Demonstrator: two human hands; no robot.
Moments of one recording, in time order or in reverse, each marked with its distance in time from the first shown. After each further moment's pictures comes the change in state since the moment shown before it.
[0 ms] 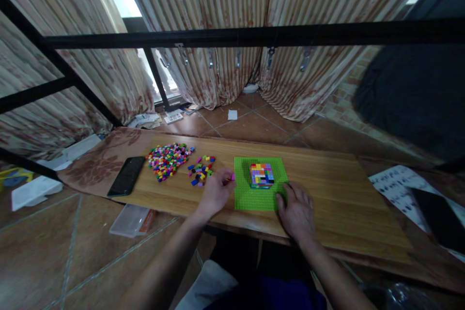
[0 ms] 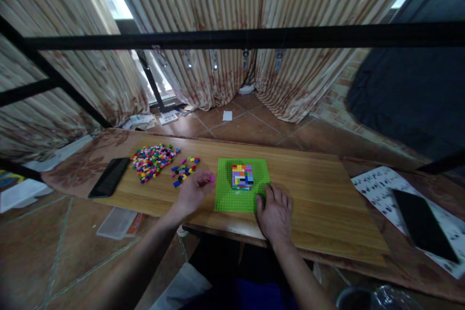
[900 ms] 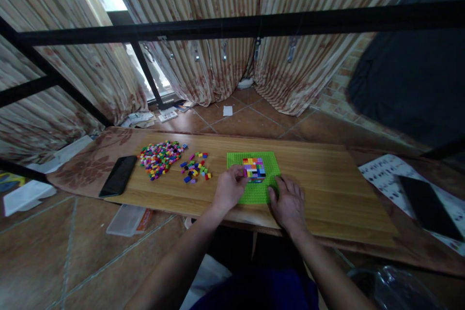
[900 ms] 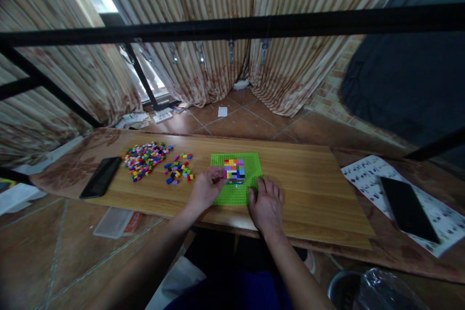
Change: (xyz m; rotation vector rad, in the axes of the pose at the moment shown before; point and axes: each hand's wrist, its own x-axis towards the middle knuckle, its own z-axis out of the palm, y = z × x) left_hand 0.001 0.012 0.055 0.202 -0.001 0.013; right_hand 0.001 -0.002 -0.001 0.040 0.035 0.007
